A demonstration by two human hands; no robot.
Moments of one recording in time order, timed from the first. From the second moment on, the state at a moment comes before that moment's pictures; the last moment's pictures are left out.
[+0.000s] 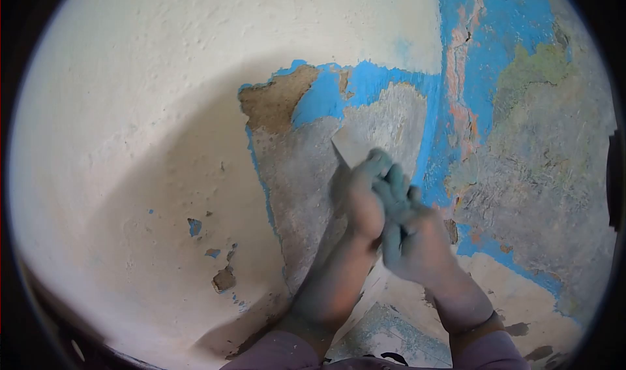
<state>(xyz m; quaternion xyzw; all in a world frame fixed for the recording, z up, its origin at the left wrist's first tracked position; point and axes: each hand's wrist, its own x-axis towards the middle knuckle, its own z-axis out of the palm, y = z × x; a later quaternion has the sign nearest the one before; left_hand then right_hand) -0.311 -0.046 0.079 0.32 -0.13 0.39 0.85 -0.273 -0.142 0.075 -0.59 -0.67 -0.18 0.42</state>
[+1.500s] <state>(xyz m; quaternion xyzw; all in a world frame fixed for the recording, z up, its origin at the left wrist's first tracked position) -0.202 -0.024 0.001 0.60 -0.05 0.39 0.70 -0.163 -0.117 -0.017 -0.58 -0.55 -0.31 0.52</state>
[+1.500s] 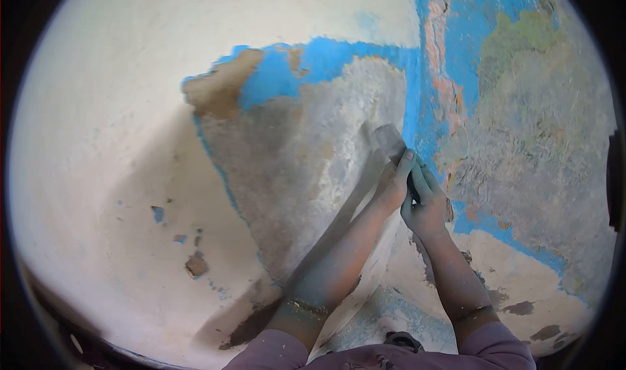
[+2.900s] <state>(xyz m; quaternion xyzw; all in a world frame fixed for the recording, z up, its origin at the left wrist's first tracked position) -0.116 0.031 0.079 0.59 0.07 0.37 0.72 -0.063 -0.050 0.046 -0.48 -0.60 -0.12 0.63</state>
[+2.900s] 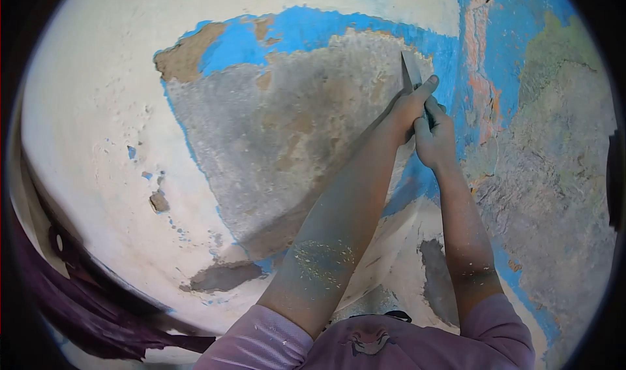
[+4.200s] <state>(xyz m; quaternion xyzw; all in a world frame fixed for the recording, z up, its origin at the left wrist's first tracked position) -0.099 0.007 0.094 0.46 0.08 0.41 0.78 -0.063 -0.088 0.090 -0.62 -0.57 0.00 0.54</state>
